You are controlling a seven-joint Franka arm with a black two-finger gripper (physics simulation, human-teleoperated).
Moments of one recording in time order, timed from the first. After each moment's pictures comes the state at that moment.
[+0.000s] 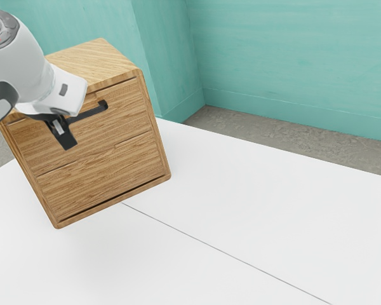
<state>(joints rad) -0.82 -0.56 0.71 -1.94 1.00 1.78 0.16</state>
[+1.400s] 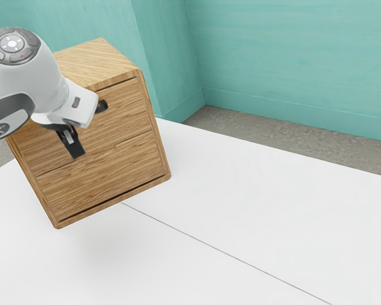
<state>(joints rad) -0.96 -0.57 0.88 -1.95 1.06 1.80 0.16</state>
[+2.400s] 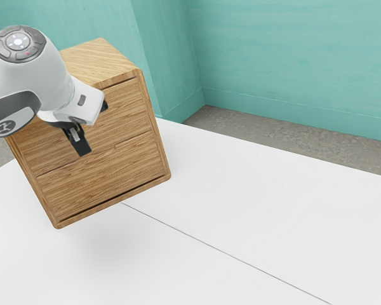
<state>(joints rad) -1.04 -0.57 0.94 -1.93 1.07 1.80 0.16</state>
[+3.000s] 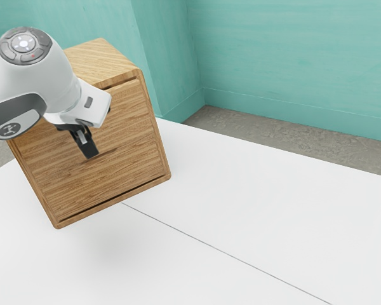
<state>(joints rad) -1.06 -0.57 0.93 -1.94 1.06 1.81 0.14</state>
